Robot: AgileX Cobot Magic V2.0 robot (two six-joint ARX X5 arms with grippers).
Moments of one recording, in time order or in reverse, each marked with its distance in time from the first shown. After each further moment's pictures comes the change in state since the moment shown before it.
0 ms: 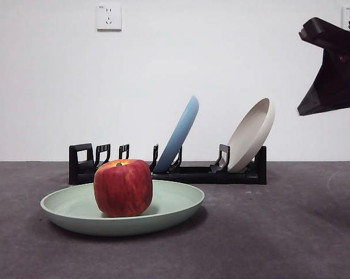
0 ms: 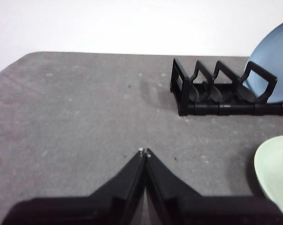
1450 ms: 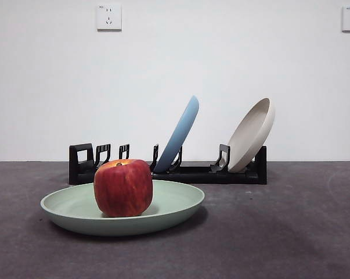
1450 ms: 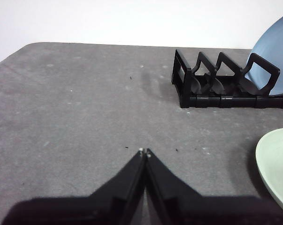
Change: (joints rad) left arm 0.023 -0.033 0.000 -0.054 0.025 -0.004; right arm -0.270 -0.388 0.000 -0.253 0.022 -0.117
